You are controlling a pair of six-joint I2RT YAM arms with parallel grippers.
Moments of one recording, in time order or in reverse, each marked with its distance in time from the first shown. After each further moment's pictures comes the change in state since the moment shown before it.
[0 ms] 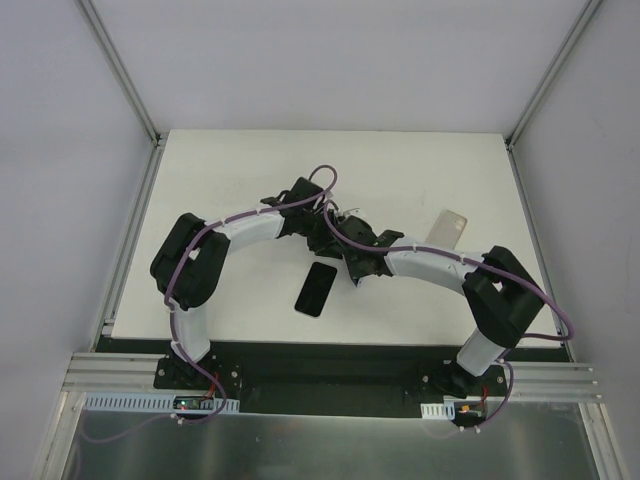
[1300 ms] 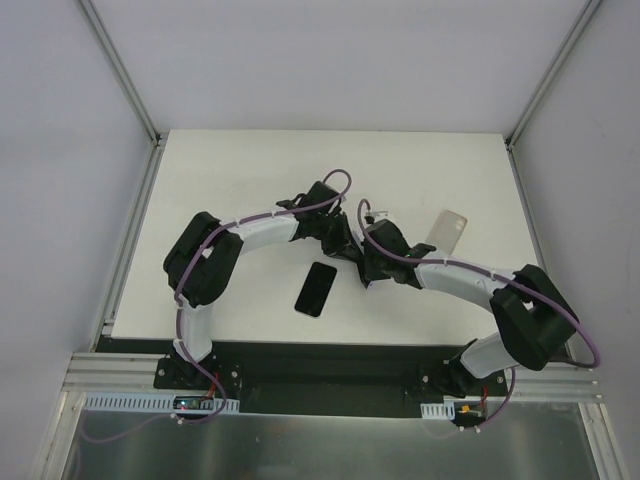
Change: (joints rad) left arm -0.059 0.077 0.068 0.008 -0.033 -0.087; right arm -0.113 -0.173 -0.240 0.211 -0.103 0.061
